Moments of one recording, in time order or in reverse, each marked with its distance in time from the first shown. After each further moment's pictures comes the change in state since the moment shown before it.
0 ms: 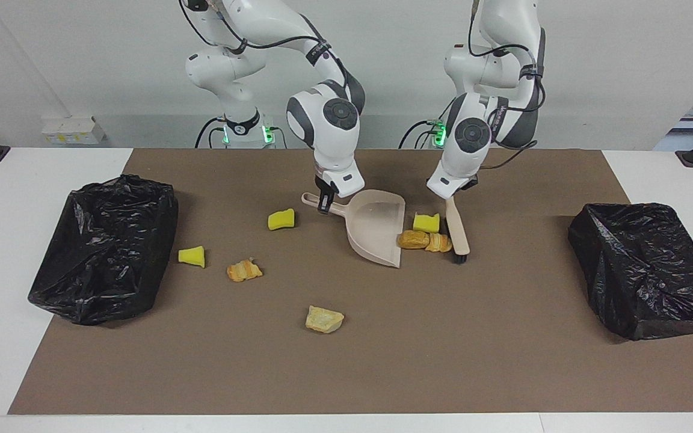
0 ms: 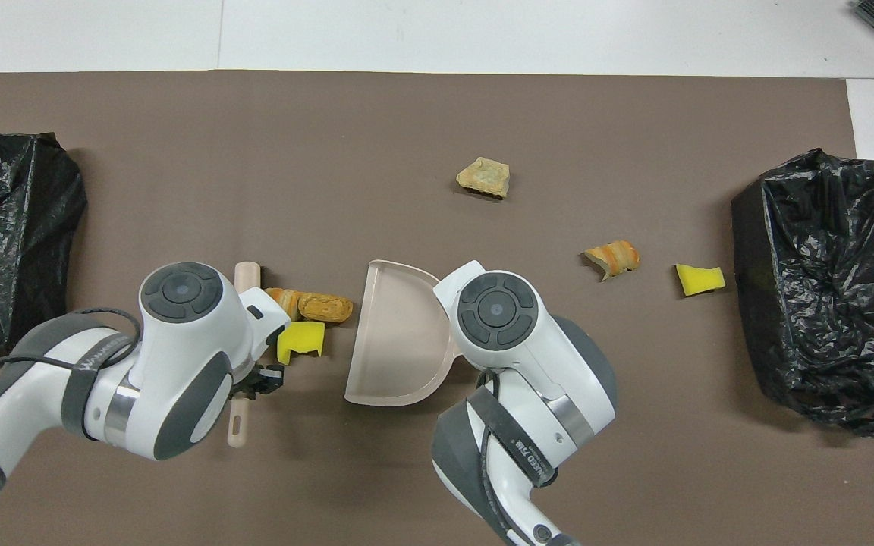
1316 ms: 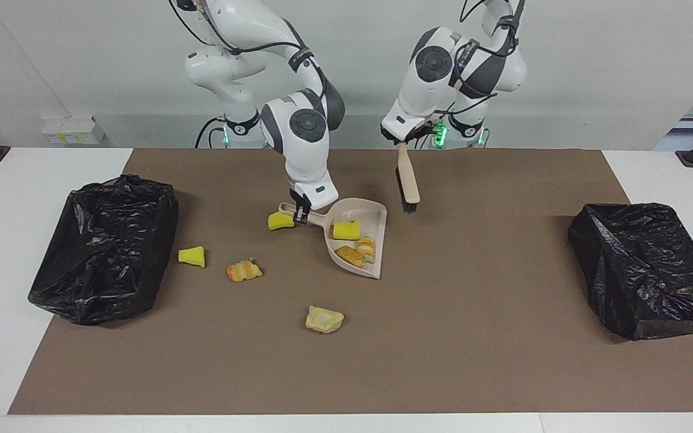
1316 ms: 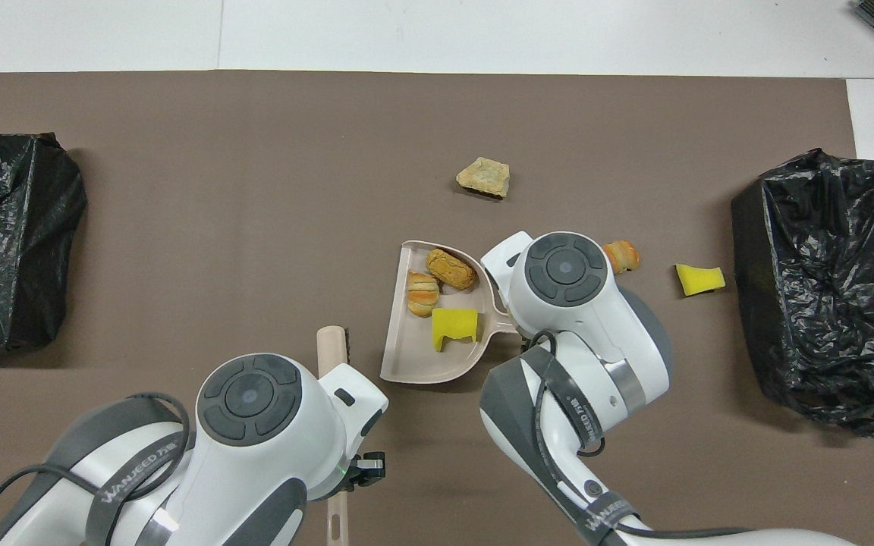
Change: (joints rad) left arm -0.179 -0.214 -0.040 0.053 -0.200 -0.213 -0.237; right arm -0.153 -0.016 -0.005 0.004 -0.002 -0.002 -0.196
